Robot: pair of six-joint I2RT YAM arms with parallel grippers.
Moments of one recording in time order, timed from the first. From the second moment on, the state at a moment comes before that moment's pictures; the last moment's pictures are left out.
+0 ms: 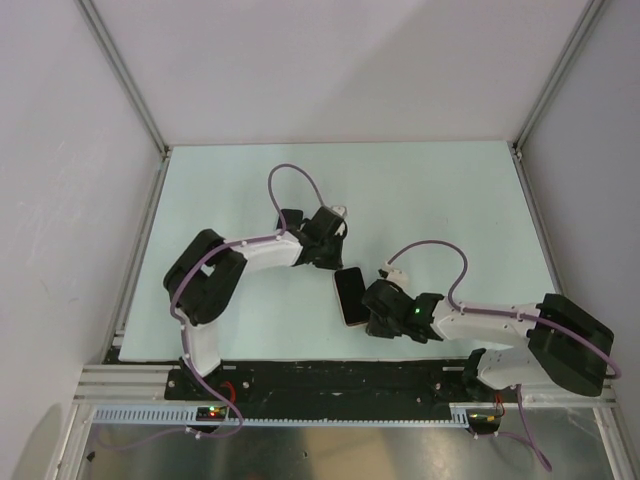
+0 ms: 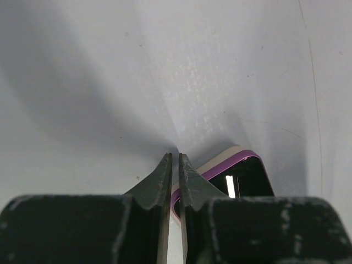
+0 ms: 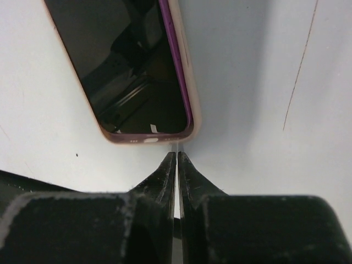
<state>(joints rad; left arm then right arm) -0.73 1.89 1.15 -0.22 0.04 -0.52 1.05 1.29 0.56 -0.32 0.18 1.08</state>
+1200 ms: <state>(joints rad) -0.76 1.76 1.07 -0.24 -0.07 -0.59 0.72 1.35 0.59 -0.29 0.07 0.95</state>
